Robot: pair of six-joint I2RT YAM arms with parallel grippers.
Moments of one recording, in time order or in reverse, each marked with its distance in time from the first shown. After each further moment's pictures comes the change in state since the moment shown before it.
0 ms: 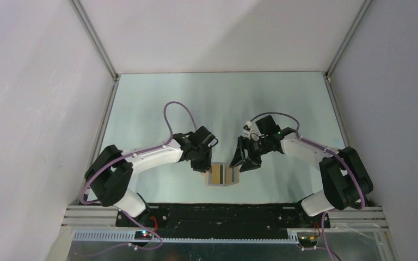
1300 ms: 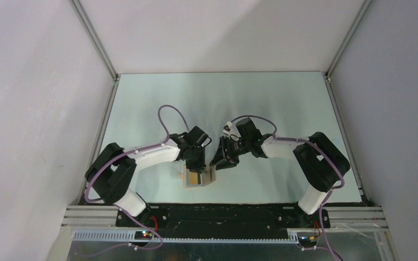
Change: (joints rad) left arm 0.085 0.019 -0.073 0.047 0.037 -0.011; right arm 0.194 0.224 0.003 0.540 -0.066 0.332
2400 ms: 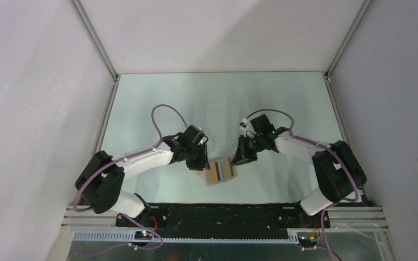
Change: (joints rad) left arm 0.001 -0.108 -0.040 0.067 0.040 -0.014; right arm -0.098 -0.107 0.024 -0.349 0.172 -0.282
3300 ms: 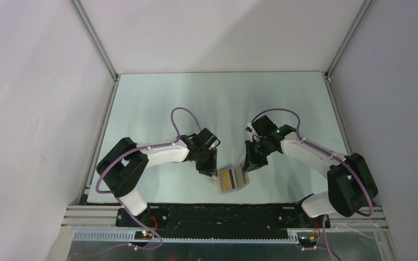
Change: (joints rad) left arm -0.068 0.215 0.081 0.045 0.082 0.034; right arm -0.011 -0.164 0.058 -0.439 0.212 -0.111
